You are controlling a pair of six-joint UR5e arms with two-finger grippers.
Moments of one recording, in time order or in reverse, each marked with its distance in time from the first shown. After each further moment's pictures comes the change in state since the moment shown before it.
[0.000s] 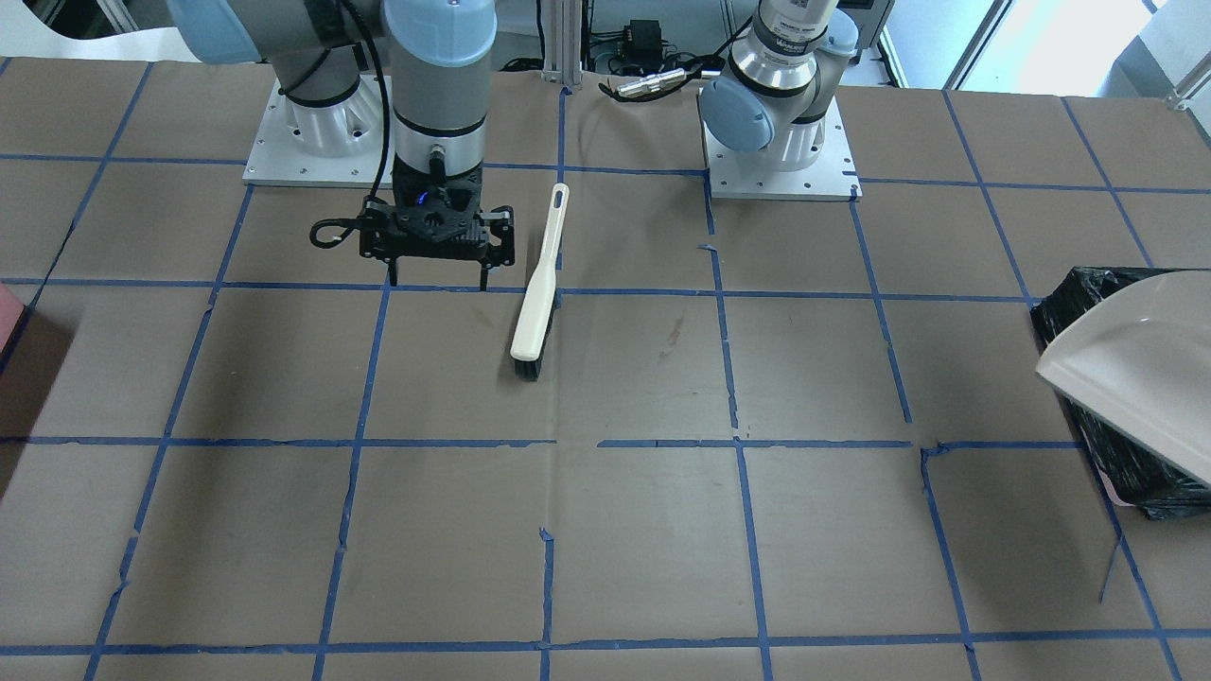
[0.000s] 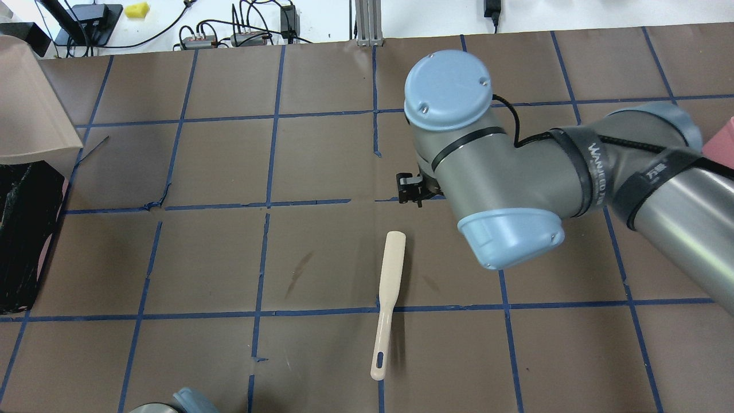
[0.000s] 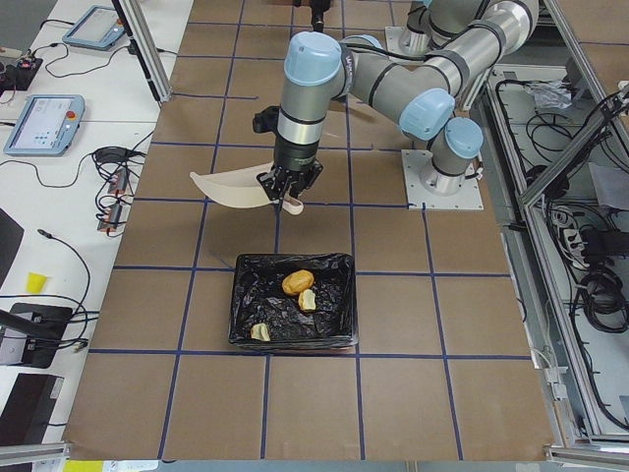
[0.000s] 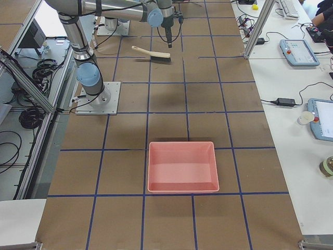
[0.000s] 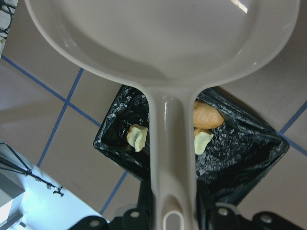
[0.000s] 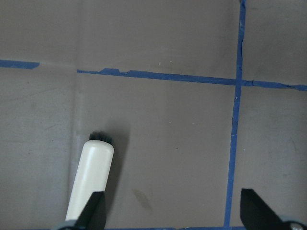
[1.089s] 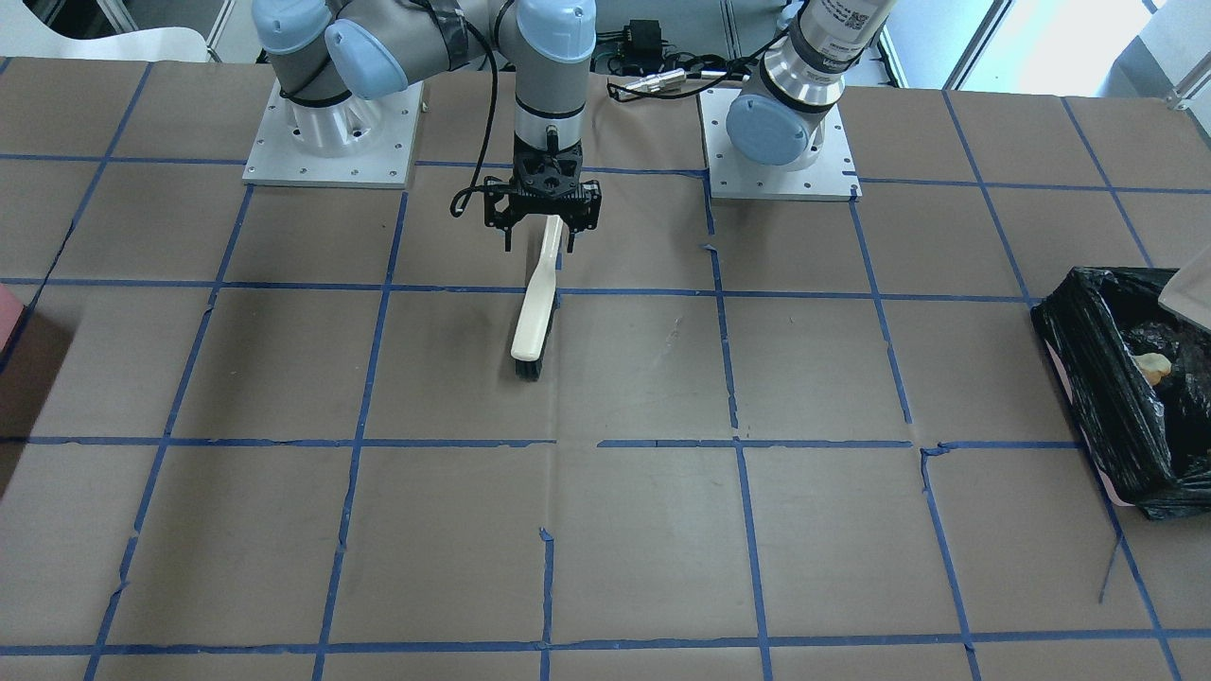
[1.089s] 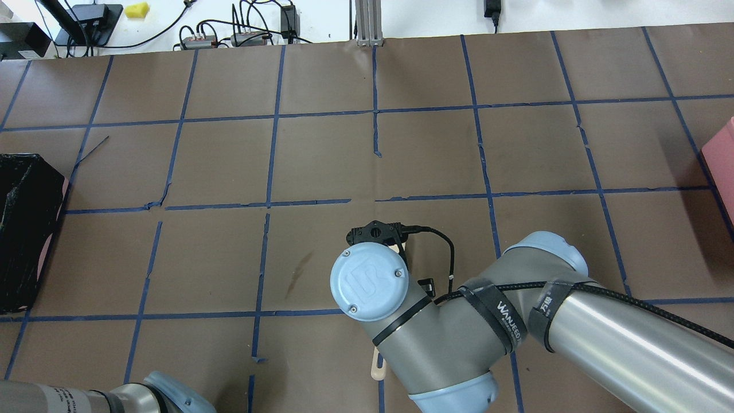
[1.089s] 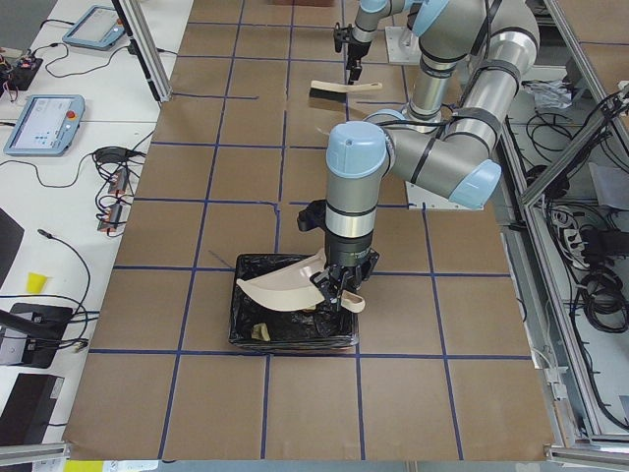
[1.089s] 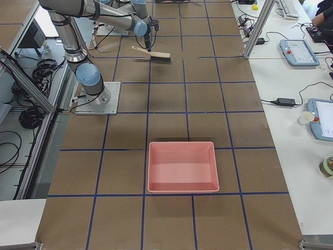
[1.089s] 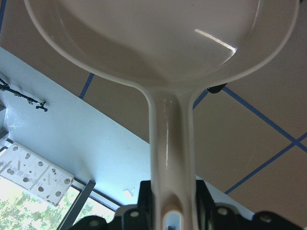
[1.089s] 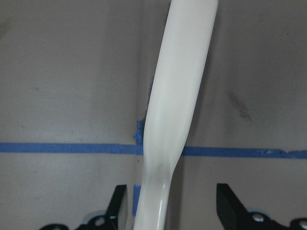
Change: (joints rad) left arm 0.301 -0.113 0.060 0.151 0.173 0.286; right arm 0.321 0.019 0.290 -0.327 0.003 0.293
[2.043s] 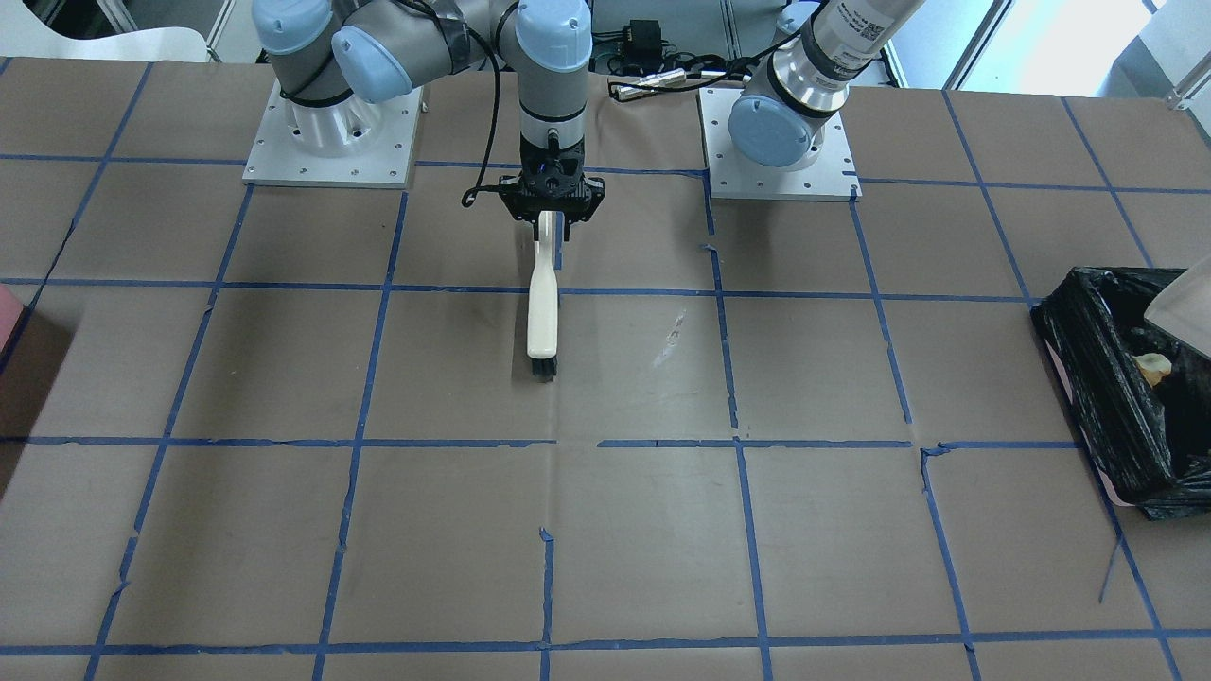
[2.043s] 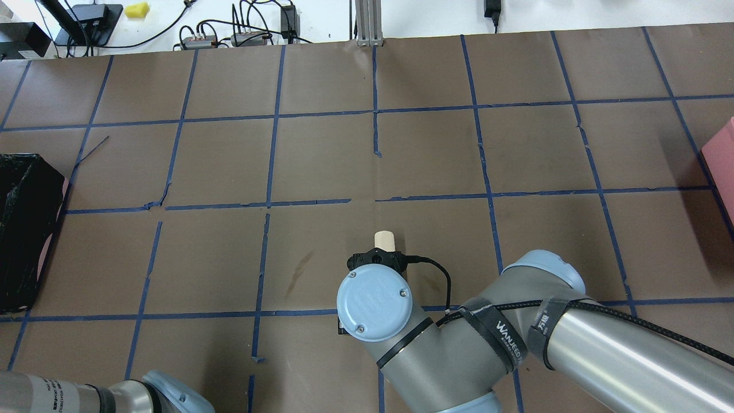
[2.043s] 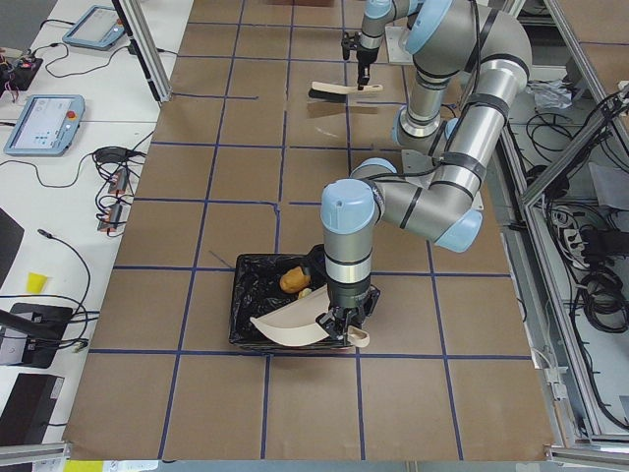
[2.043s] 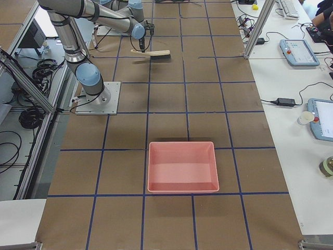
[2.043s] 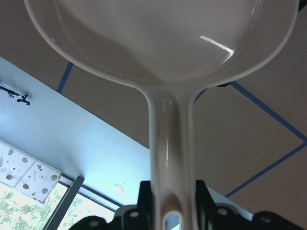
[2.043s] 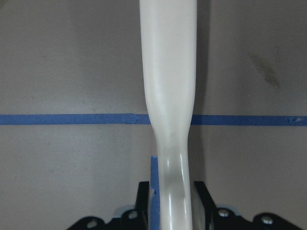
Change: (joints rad) left arm 0.019 -0.101 -0.061 0.185 0.113 0.038; right arm 0.033 0.001 0.075 -0.021 0.123 0.099
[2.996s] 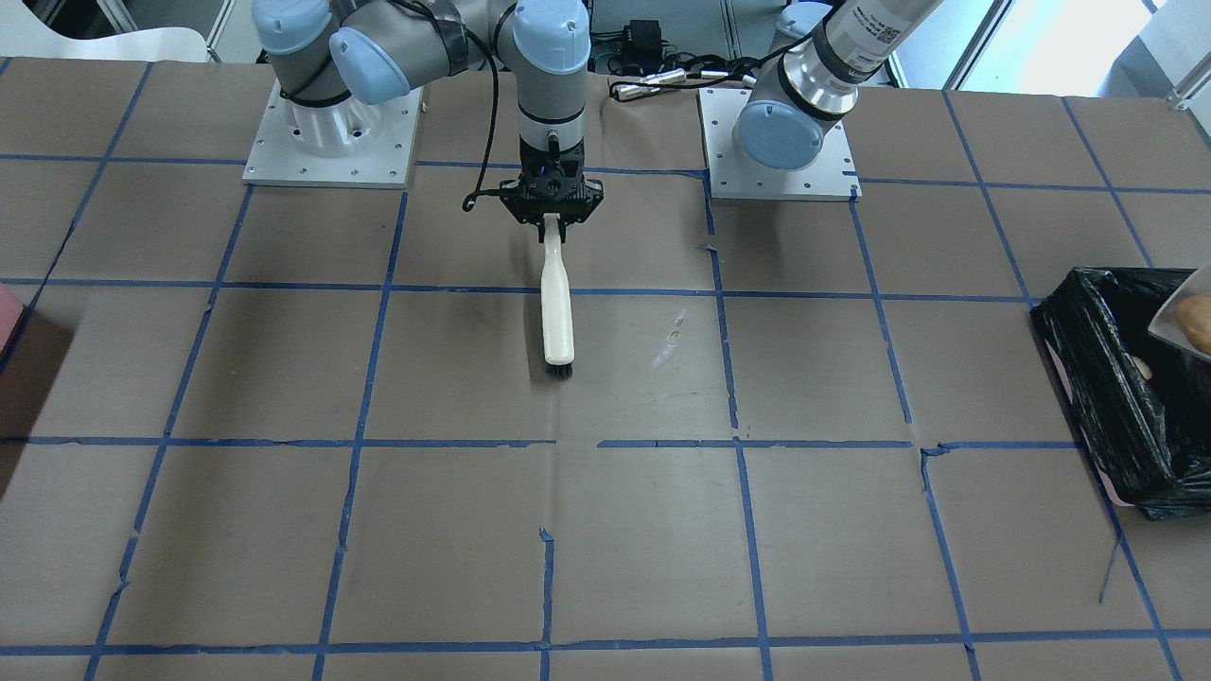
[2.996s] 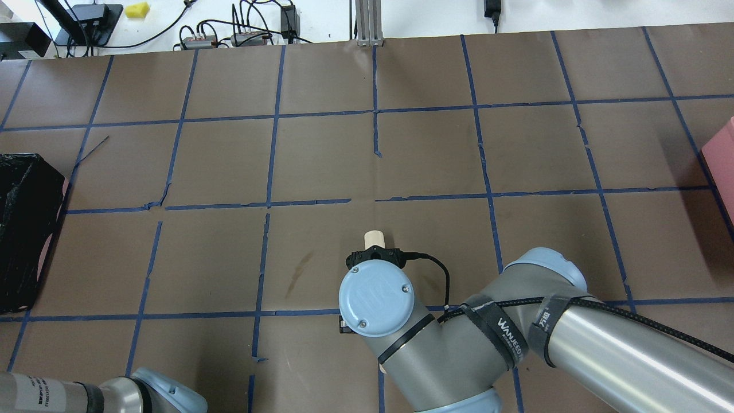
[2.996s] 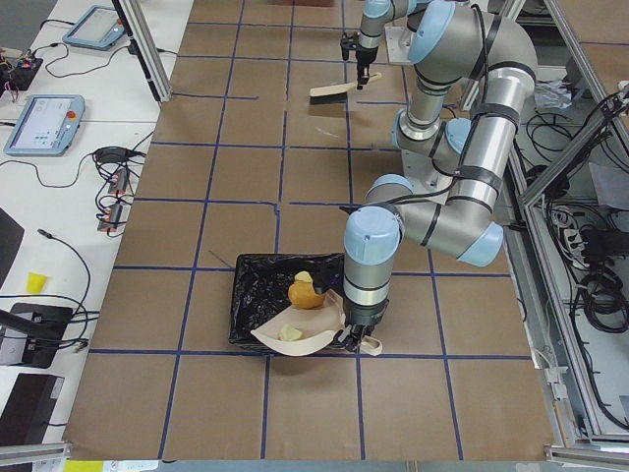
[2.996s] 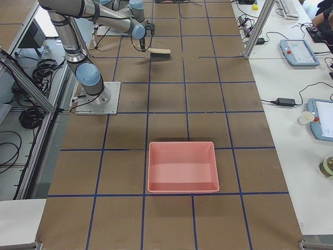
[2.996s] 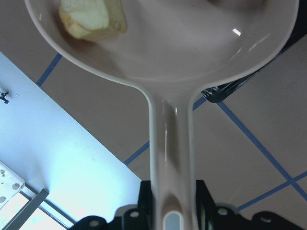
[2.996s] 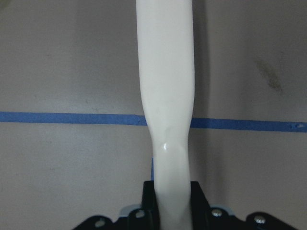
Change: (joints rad) left arm 0.085 -0.022 0.006 -0.052 -0.105 -0.092; right arm -0.008 0.000 -0.002 -0.002 0.007 -0.040
